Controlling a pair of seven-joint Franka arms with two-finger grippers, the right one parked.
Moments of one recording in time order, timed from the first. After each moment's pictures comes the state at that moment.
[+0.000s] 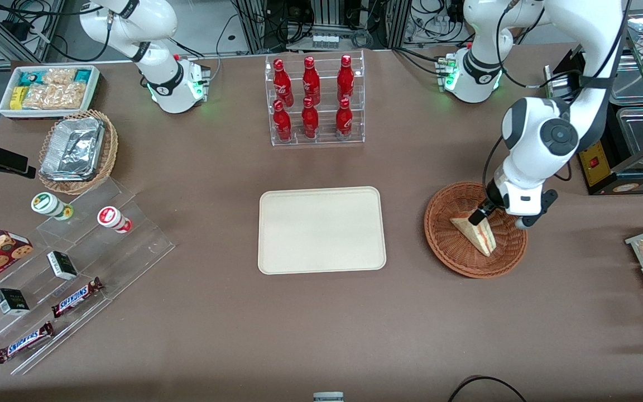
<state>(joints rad) -0.04 0.12 -0.15 -2.32 -0.02 2.48 -0.91</state>
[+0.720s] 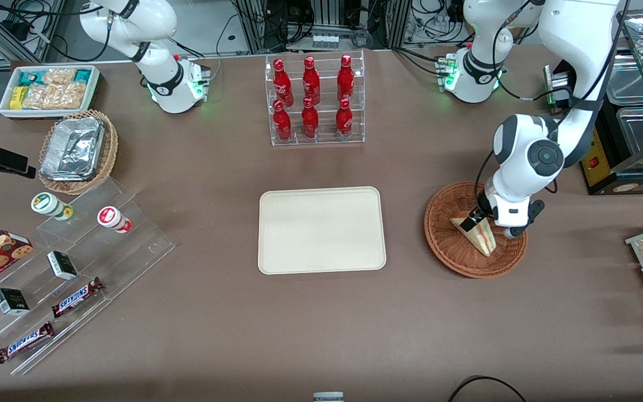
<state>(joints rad) -0.04 0.23 -0.15 -2.28 -0.02 2.51 -0.92</state>
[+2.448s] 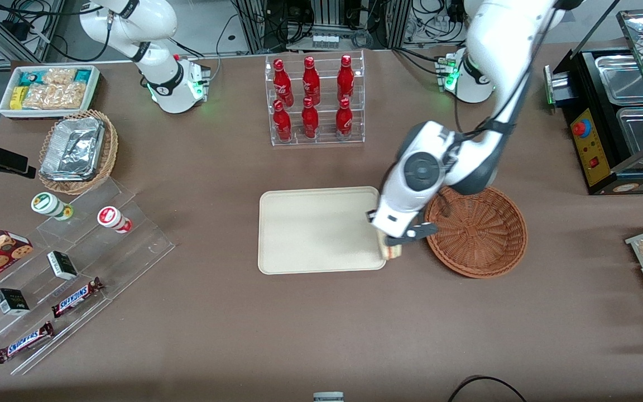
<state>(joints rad) -0.47 0.50 -0.16 -1.70 -0.02 2.15 -0.87</state>
